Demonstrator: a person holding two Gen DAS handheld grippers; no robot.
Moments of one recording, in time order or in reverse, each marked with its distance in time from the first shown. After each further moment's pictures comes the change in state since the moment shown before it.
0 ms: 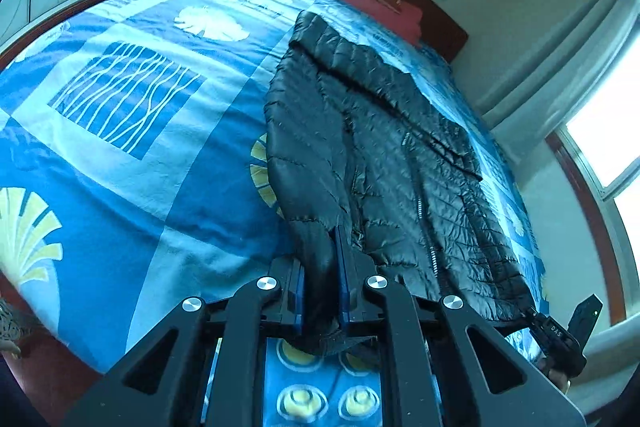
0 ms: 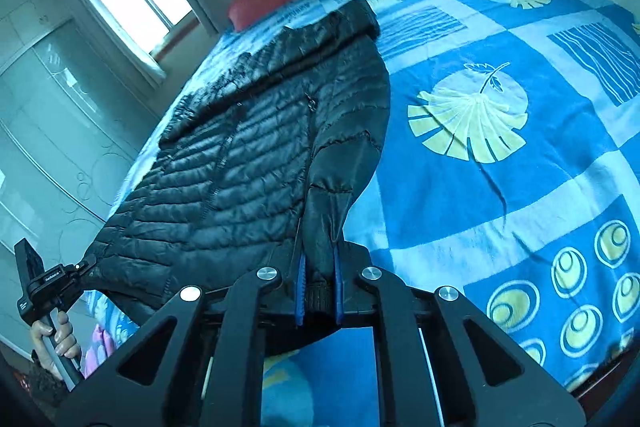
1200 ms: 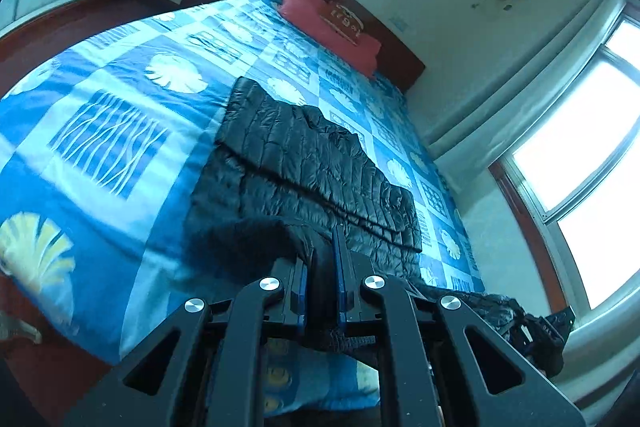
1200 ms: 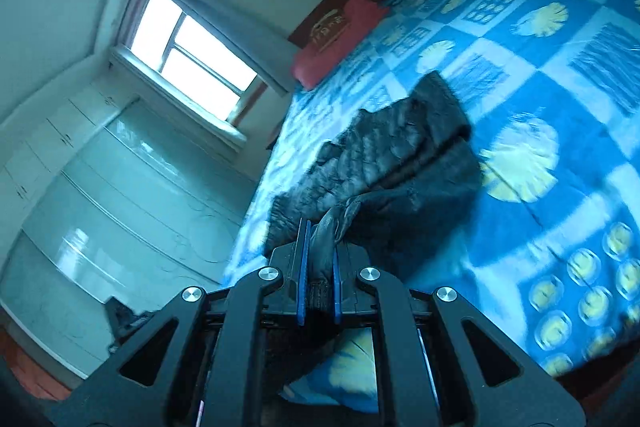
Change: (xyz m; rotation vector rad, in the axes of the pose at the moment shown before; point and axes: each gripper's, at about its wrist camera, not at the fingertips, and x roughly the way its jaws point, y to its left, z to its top) left arm -0.069 -0.036 0.050 -0.030 -0.066 -0.171; right arm -0.081 0.018 0.073 0.168 -0.125 0.368
